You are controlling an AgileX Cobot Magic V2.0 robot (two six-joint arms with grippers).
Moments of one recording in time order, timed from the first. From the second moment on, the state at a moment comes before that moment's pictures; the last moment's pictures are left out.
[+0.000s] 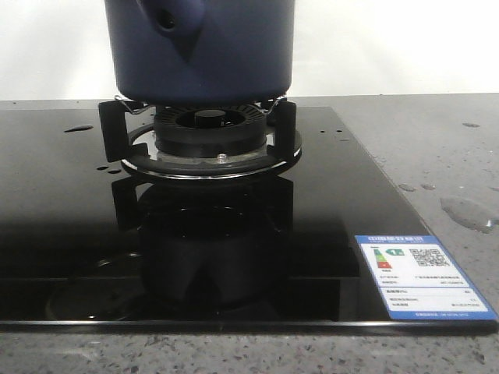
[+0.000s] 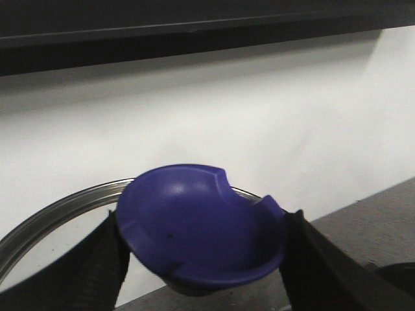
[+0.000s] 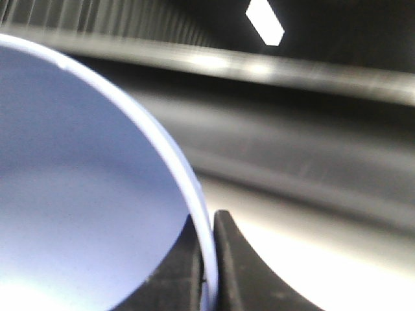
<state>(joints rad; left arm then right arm) -0.02 1.42 -1.28 -1.56 0.53 1.64 0.56 1.53 -1.07 0.23 -0.80 -0.56</state>
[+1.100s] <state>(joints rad) -0.21 1.42 -1.33 -1.59 0.76 1.64 -0.21 1.45 -1.27 0.20 1.10 -0.15</state>
